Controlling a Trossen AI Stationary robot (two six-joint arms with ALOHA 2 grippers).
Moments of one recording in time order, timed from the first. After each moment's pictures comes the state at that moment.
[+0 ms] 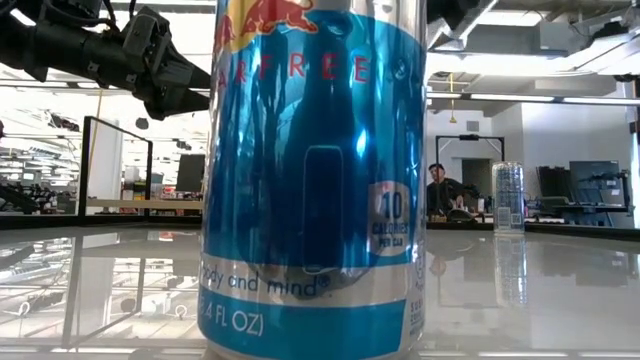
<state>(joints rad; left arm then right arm) 0.16 0.65 0.23 0.37 -0.20 -0.09 -0.02 1.64 1.23 -0.04 -0.05 -0.22</state>
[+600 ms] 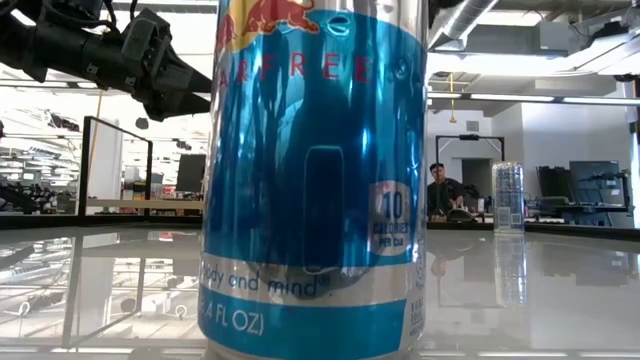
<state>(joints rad) 0.16 0.65 0.23 0.35 -0.20 -0.07 -0.36 1.66 1.48 -0.18 -0.24 -0.32</state>
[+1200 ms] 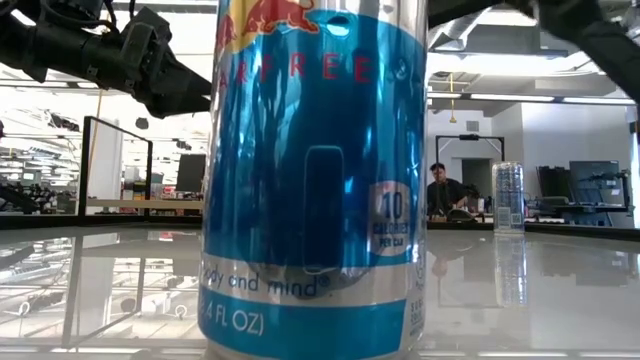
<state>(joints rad) 0.16 0.65 0.23 0.35 -0.20 0.00 -0.61 2.11 2.11 -0.50 -0.46 -0.26</state>
